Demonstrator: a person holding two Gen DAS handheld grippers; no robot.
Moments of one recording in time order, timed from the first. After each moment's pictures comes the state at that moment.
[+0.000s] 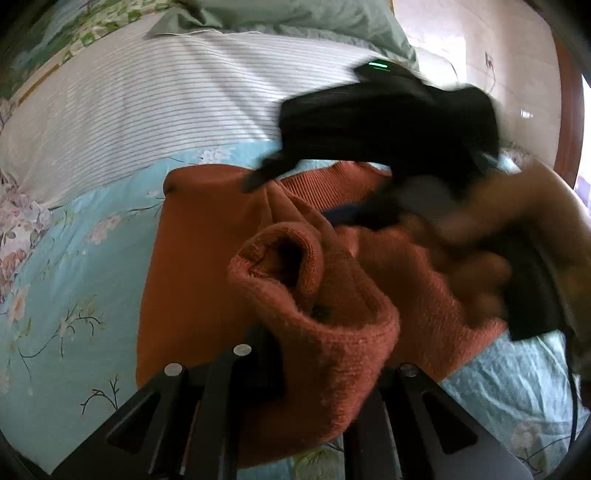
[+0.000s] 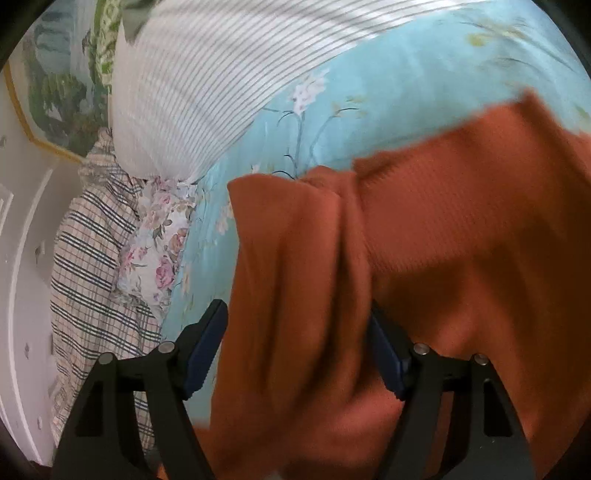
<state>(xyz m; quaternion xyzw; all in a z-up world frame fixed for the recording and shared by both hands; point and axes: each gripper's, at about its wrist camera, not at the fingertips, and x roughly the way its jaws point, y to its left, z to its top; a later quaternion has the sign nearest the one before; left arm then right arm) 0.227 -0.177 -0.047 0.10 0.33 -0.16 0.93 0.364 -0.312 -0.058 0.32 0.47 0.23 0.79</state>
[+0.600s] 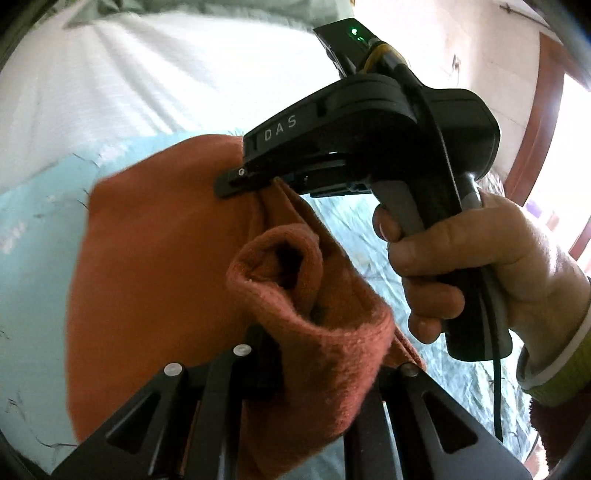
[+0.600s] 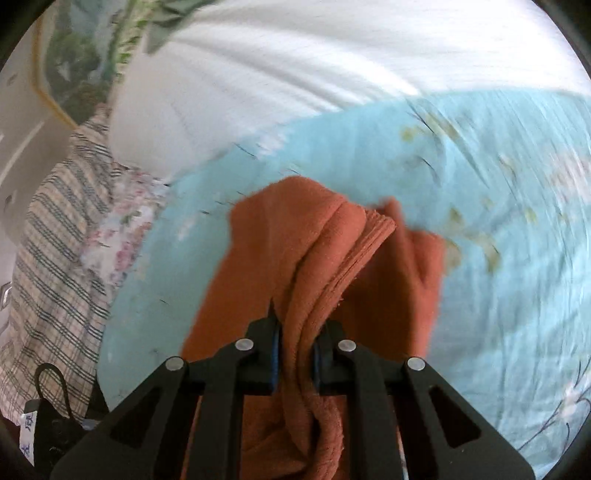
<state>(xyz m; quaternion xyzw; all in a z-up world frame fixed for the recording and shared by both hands) 0.243 -0.278 -0.036 0.04 0.39 -0.27 0.88 0.328 -0.397 -0.025 0.21 0.45 0.18 0.85</state>
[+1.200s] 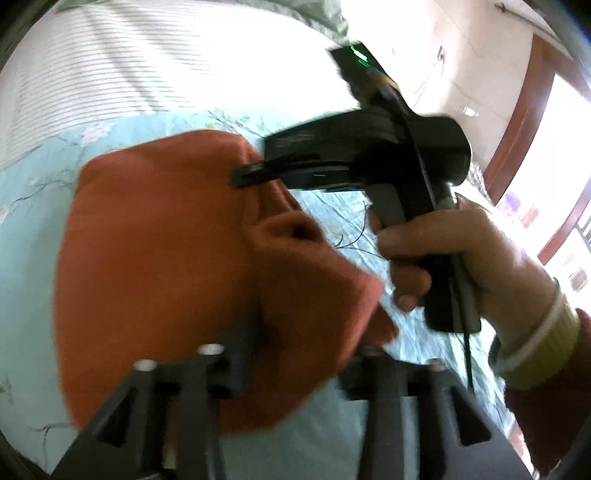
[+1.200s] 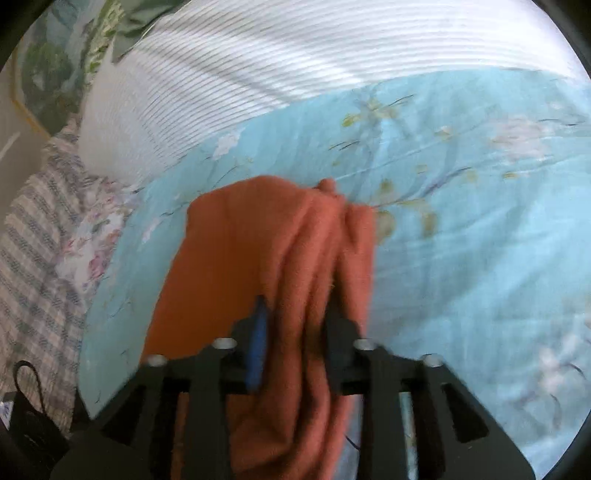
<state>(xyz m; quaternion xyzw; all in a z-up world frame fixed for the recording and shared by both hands) 0.227 -0.250 -0.023 0.02 0.41 -0.31 0.86 0.302 -0.426 -0.031 0.21 0.44 0.10 0.87</state>
